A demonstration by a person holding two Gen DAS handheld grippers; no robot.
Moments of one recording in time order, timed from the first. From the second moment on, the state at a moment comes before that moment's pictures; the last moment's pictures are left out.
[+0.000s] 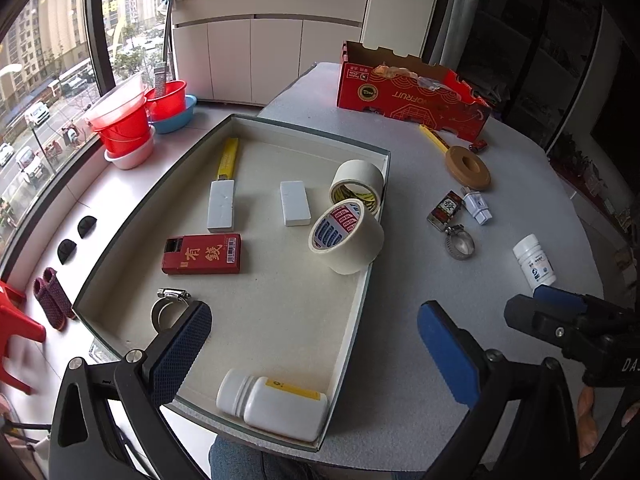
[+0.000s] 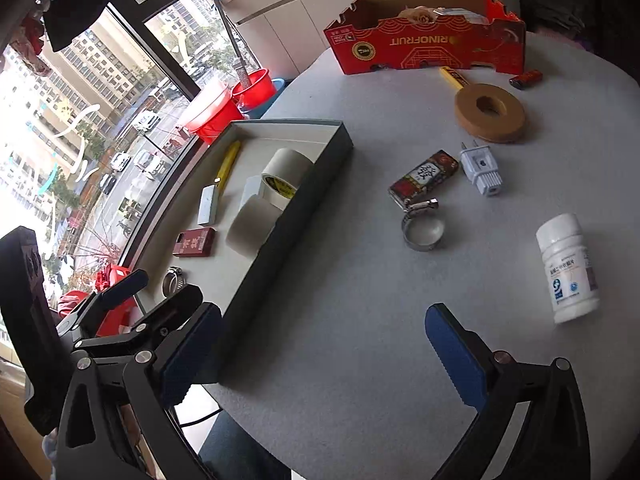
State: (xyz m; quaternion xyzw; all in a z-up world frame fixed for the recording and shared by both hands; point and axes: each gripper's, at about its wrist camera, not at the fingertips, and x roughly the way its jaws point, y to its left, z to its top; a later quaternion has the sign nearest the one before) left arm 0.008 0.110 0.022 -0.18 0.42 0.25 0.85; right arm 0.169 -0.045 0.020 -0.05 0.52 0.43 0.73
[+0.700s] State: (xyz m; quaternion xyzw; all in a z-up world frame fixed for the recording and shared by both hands) left arm 0.135 0.013 -0.006 -0.19 0.47 0.25 0.82; right arm 0.194 -0.191 -0.037 -0.14 0.53 0.24 0.80
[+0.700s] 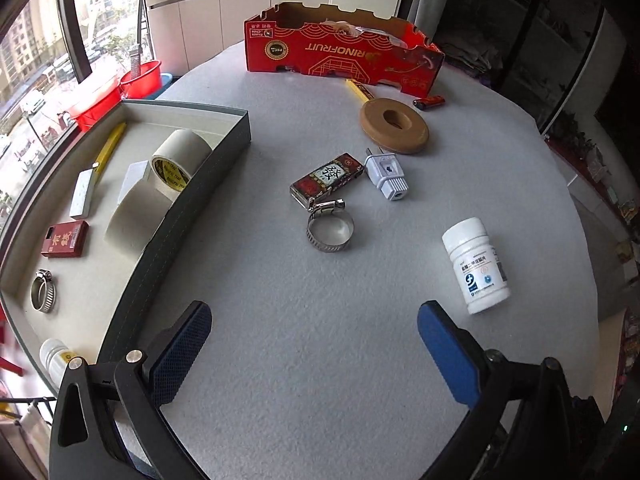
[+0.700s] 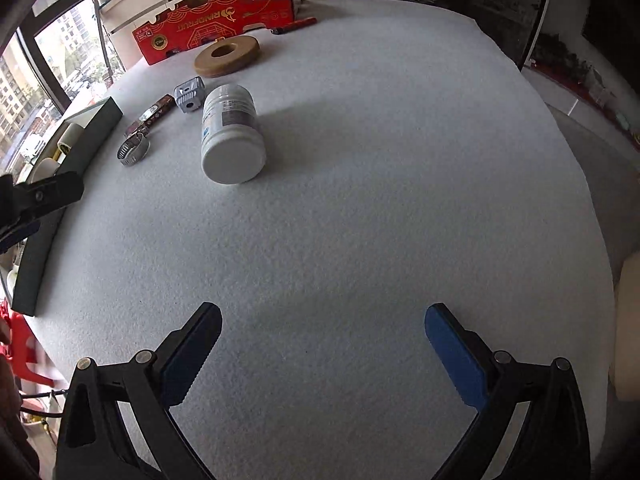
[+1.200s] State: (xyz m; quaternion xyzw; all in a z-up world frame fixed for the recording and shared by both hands) left arm 0.192 0.037 -0.048 -0.17 0.49 0.31 0.80; right arm 0.225 -0.137 -0.021 -0.18 0.47 0.31 0.81
